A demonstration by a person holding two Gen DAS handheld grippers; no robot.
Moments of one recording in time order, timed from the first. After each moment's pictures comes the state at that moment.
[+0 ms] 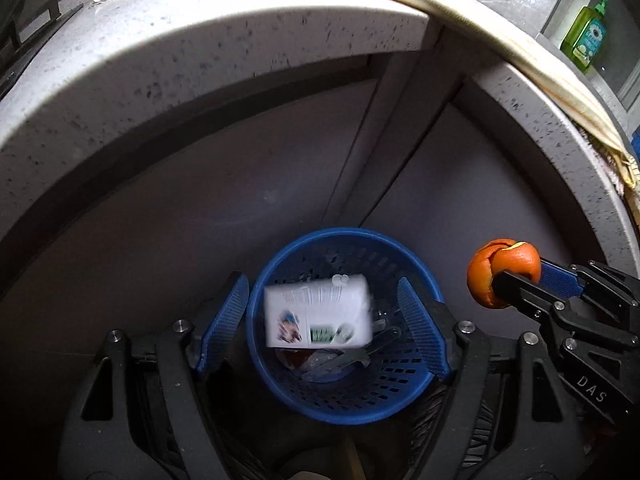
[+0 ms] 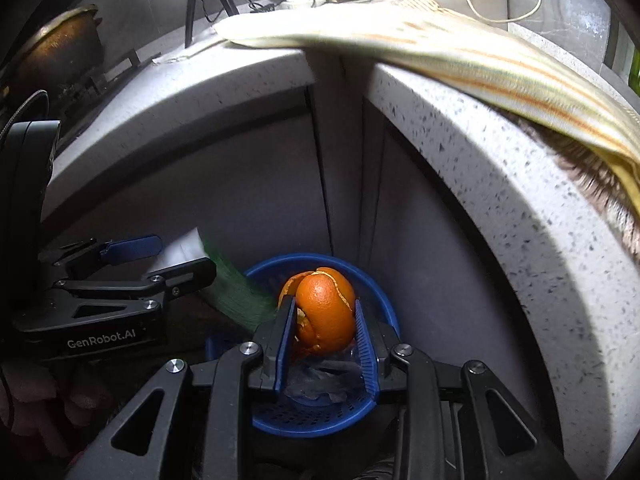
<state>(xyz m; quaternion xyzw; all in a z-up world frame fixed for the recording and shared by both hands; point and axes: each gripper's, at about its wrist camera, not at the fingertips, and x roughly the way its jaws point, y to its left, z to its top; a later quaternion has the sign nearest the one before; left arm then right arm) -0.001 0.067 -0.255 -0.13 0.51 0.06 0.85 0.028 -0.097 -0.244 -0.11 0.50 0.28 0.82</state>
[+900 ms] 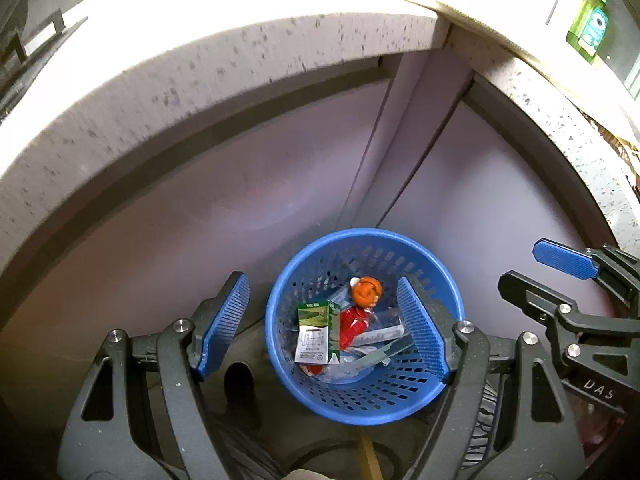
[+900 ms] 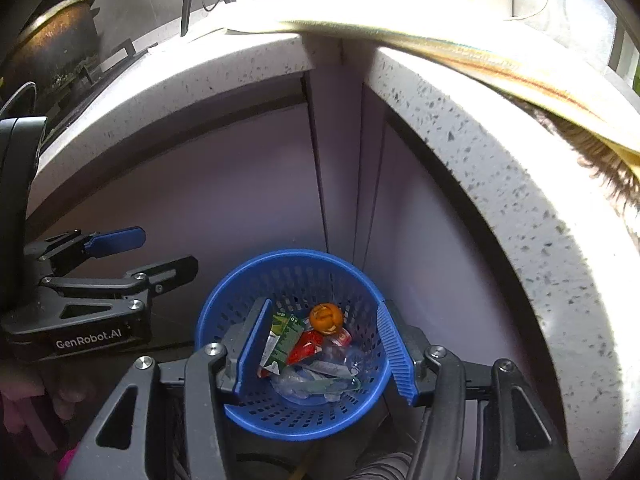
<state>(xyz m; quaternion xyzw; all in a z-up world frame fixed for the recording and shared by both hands) -0.002 0.064 -0.245 -0.10 0.51 0.08 0.85 0.033 -0.089 -0.247 -0.12 0.49 0.28 0.82</state>
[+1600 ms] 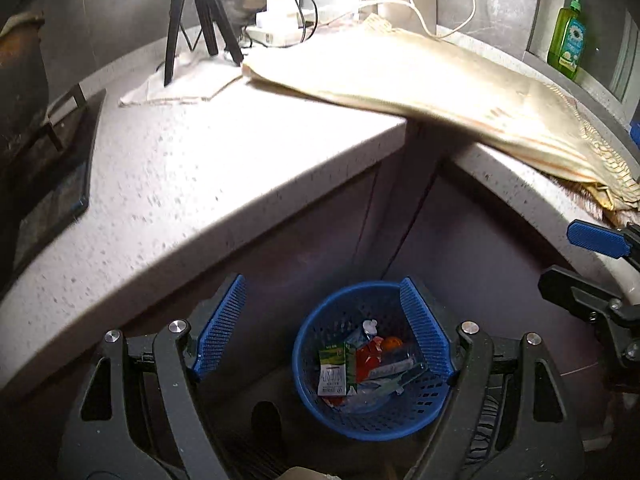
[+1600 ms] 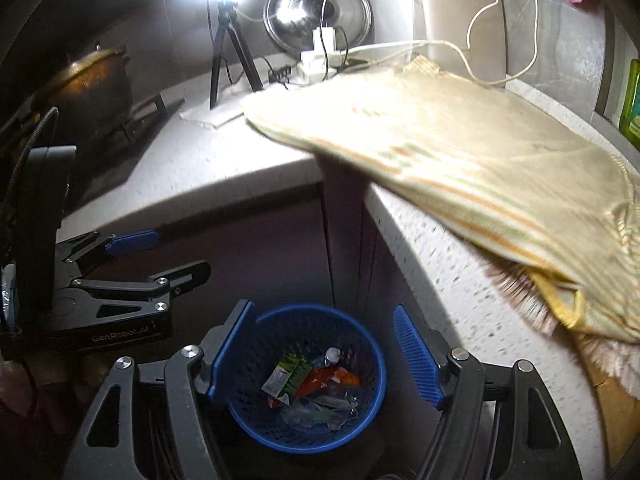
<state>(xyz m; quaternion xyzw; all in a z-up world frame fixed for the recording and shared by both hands) -0.006 0.064 -0.171 -0.05 0.44 0.09 0.89 0.021 -0.105 -0.162 -0.10 0.42 0.30 0.85</state>
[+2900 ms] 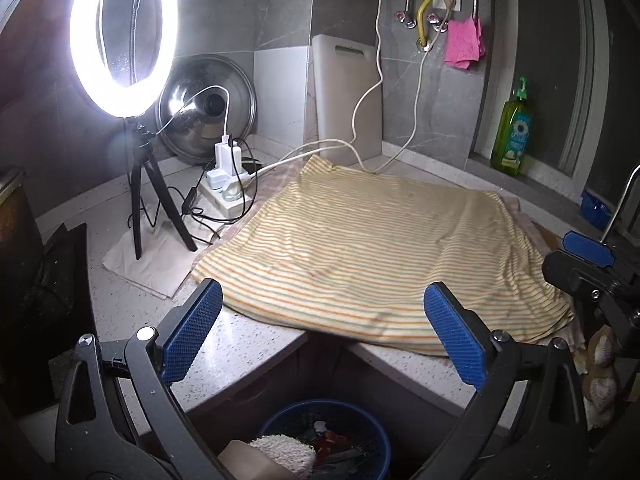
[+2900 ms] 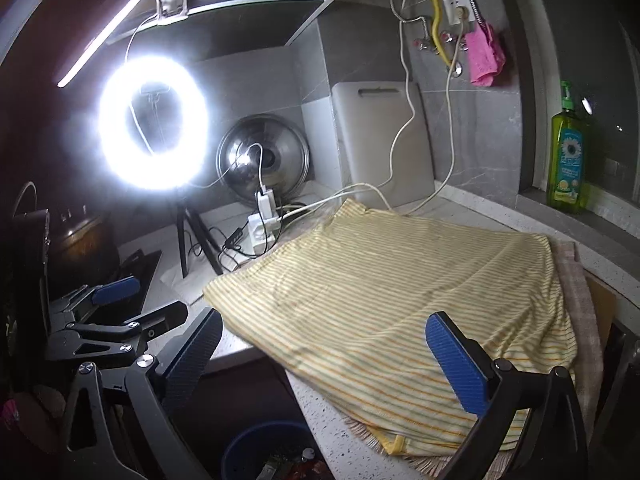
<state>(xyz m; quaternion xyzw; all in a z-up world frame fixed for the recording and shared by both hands) 0.038 0.009 -0.016 -0.05 0.29 0.04 0.95 0.068 -0.191 -0.010 0.01 0.27 0.25 0.93</state>
